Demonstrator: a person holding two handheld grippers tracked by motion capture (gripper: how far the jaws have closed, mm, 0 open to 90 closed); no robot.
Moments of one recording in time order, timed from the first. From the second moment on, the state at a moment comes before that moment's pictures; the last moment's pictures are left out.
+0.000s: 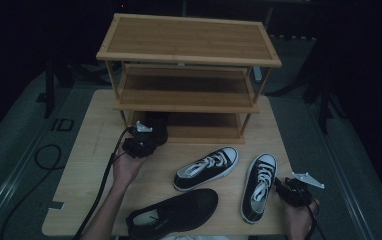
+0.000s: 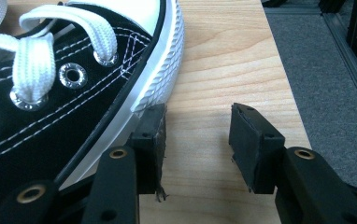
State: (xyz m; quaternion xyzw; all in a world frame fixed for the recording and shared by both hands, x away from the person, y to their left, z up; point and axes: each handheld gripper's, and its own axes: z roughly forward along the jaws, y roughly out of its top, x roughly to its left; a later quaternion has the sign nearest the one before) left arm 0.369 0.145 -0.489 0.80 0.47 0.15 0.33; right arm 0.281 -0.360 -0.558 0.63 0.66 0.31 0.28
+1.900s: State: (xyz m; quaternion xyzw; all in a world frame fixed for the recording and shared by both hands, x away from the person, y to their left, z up) left arm 0.270 0.168 -0.445 0.89 0.31 0.05 0.34; right arm 0.280 -0.360 -0.558 0.63 0.65 0.31 0.28
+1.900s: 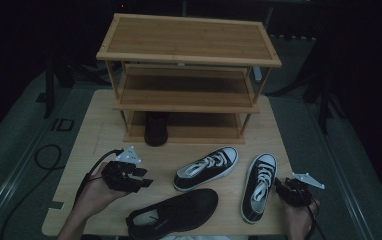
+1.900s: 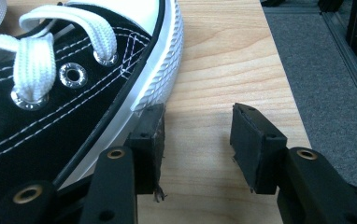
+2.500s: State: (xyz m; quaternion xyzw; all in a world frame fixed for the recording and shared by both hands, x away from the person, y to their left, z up) left arm 0.233 0.153 -0.442 0.91 0.26 0.03 0.32; right arm 0.280 -0.360 -0.558 0.63 0.65 0.32 0.28
